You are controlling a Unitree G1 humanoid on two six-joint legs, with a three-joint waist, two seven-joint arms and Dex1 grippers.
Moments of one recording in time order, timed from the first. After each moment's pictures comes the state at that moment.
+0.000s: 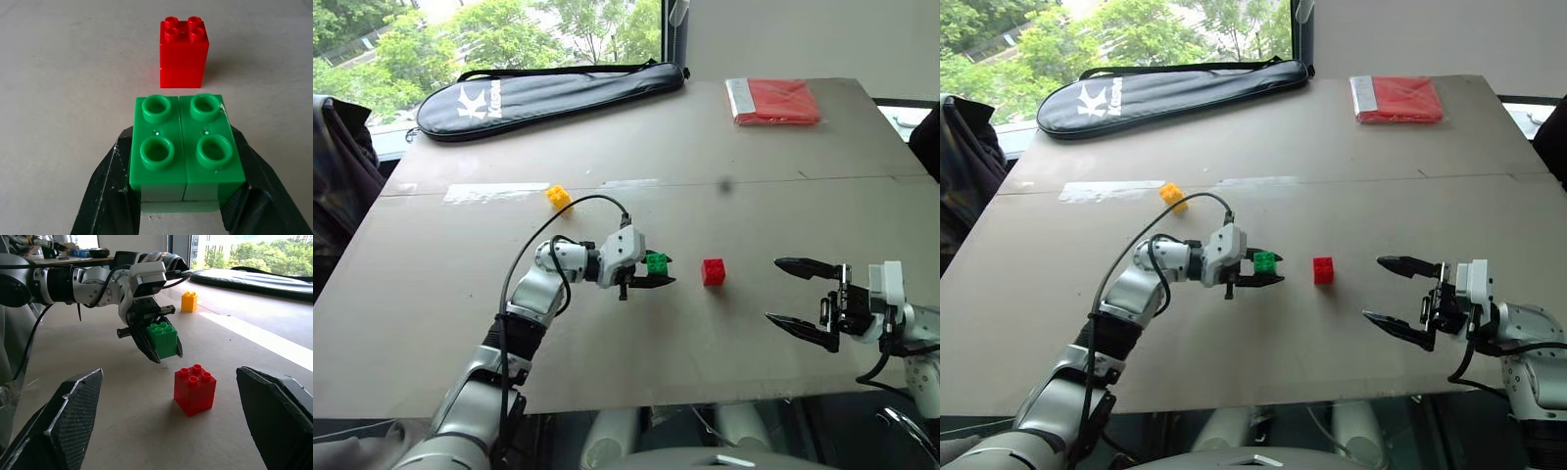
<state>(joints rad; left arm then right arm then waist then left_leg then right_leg) -0.55 0.45 -0.28 0.35 -0.15 -0.03 -1.24 0.06 -0.61 -0.21 -0.15 0.63 -0.01 1.29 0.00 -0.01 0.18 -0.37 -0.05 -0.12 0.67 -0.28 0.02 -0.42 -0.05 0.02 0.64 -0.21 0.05</state>
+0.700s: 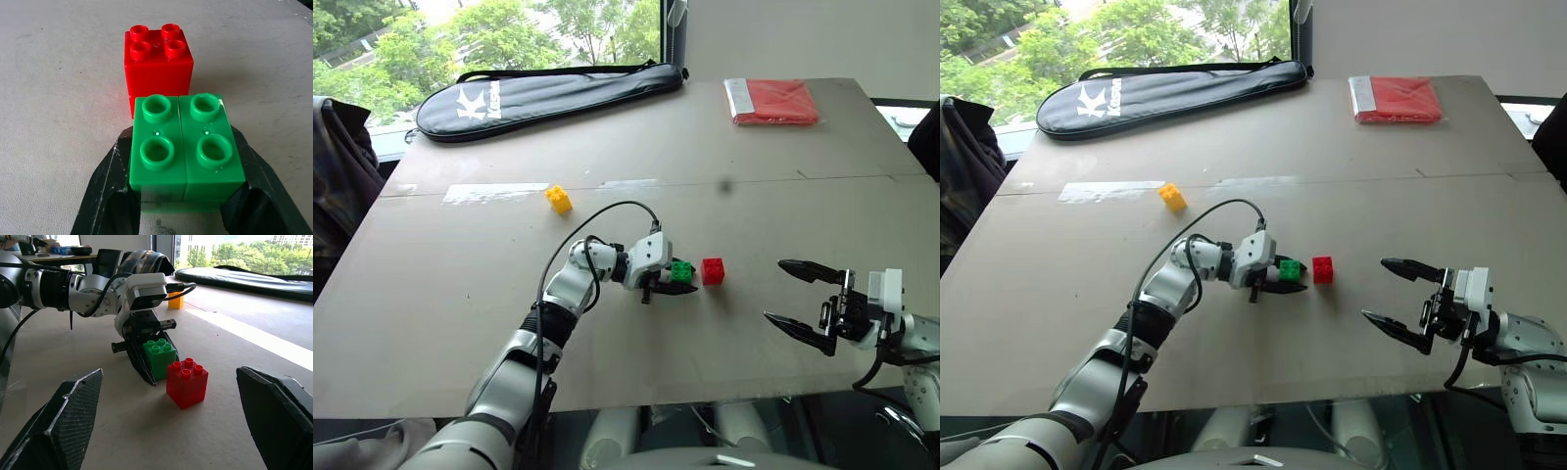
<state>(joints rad) -0.62 0.33 -0.32 0.52 -0.11 -0.11 -1.27 0.11 -0.58 -0.20 -0.17 0.60 -0.05 1.23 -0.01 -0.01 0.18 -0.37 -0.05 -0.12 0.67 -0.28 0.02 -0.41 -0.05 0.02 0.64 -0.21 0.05</state>
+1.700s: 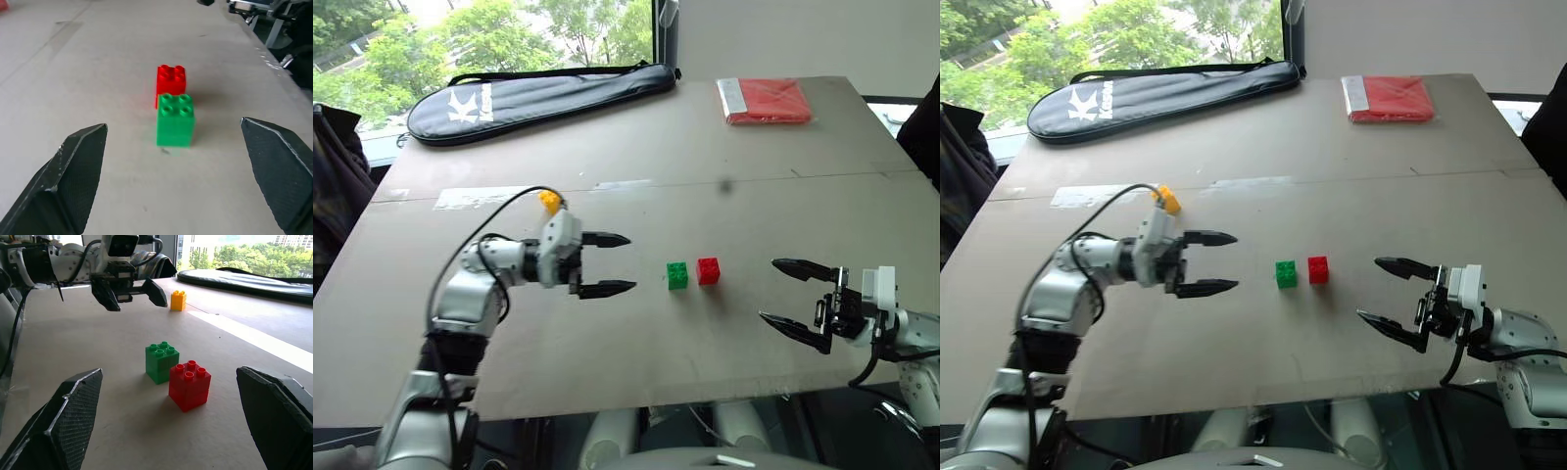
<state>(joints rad) -0.33 0.69 0.03 0.05 -0.46 0.22 -1.34 0.08 -0.58 -0.18 -0.18 0.60 -0.03 1.23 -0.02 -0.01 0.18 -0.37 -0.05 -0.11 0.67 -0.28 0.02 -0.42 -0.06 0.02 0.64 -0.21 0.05</state>
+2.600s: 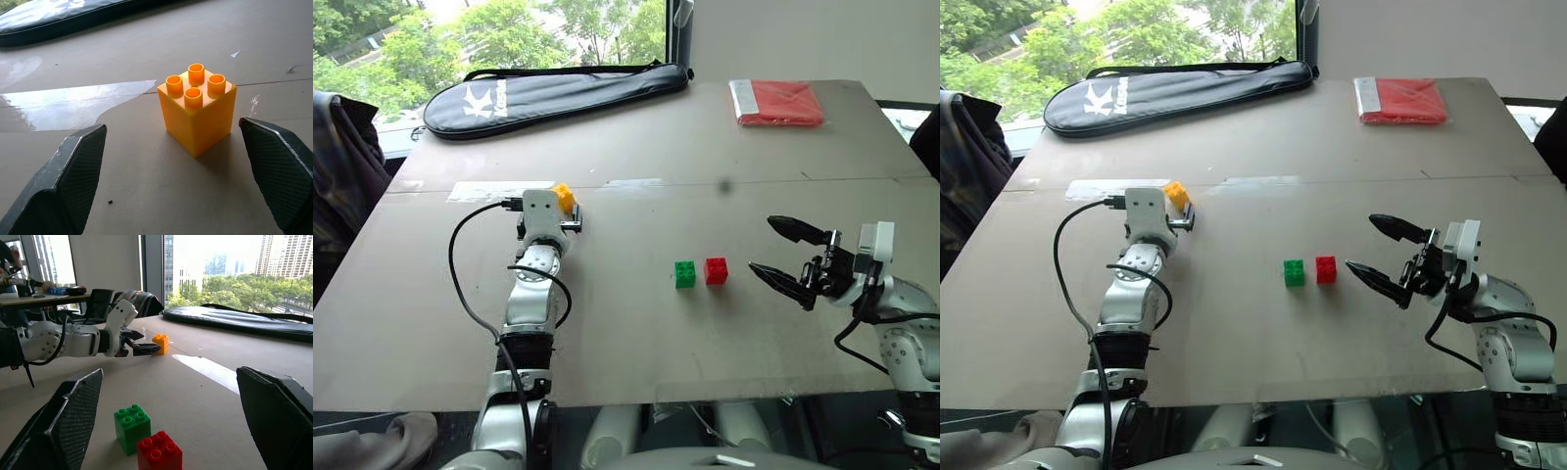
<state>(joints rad) -0.46 0.20 0.16 0.29 0.03 0.25 0.07 -0.10 -0.53 -0.16 -0.17 0.66 0.08 1.10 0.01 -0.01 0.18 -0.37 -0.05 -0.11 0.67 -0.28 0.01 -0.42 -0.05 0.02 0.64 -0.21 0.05</state>
